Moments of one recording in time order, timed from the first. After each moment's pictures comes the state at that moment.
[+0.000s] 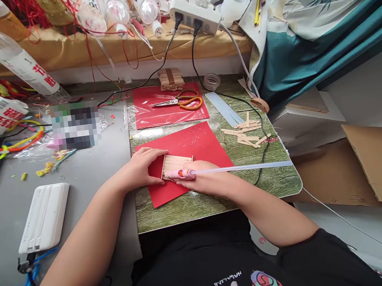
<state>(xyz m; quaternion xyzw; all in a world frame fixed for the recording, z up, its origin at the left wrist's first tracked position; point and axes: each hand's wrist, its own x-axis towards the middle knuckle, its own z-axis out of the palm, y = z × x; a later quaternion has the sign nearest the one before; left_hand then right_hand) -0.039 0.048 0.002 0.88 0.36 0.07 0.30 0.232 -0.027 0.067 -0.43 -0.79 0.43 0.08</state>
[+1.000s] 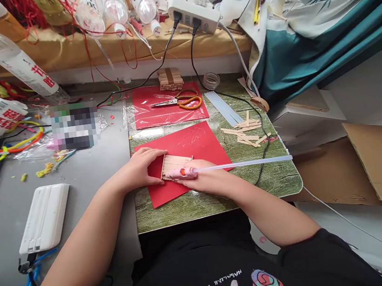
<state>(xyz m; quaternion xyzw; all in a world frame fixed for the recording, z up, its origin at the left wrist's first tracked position) -0.039 0.048 0.001 0.89 0.35 0.07 0.29 0.232 -0.028 0.065 -0.45 -0.77 0.44 0.09</state>
